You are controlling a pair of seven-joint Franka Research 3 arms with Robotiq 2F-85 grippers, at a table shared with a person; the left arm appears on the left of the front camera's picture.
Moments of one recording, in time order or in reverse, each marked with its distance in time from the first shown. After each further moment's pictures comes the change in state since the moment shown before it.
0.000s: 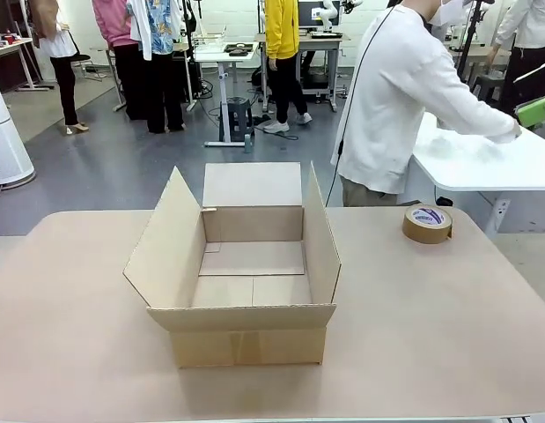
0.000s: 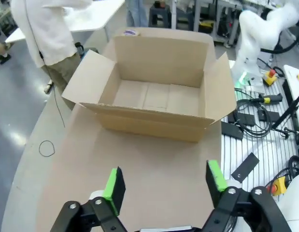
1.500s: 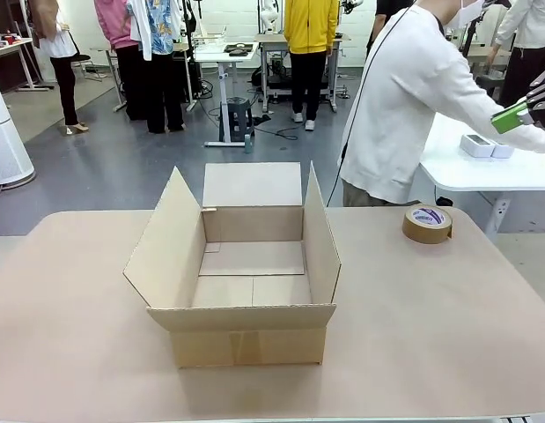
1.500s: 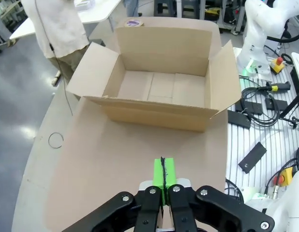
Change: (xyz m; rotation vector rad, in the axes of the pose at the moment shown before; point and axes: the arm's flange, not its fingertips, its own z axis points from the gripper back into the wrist) left arm 0.009 -0.011 -0.001 0.052 0.081 -0.038; right arm 0.007 0.014 -0.017 -0.013 0.085 0.042
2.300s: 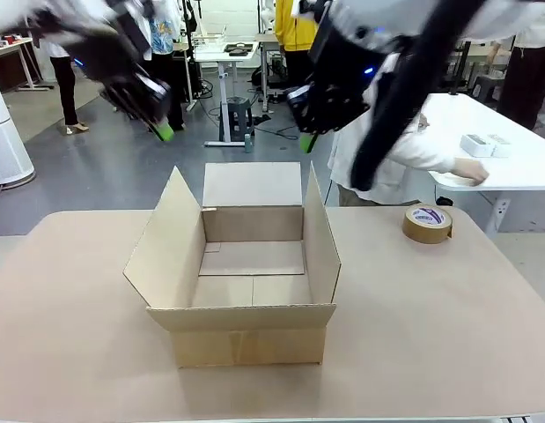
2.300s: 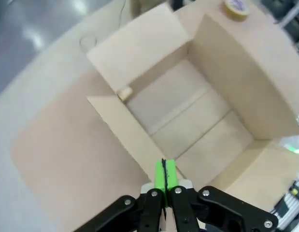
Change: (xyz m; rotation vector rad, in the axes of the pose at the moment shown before) left arm 0.194 -0.011 -0.236 0.419 0.343 0.678; right arm 0.193 0.036 -0.232 -0.157 0.391 -0.842
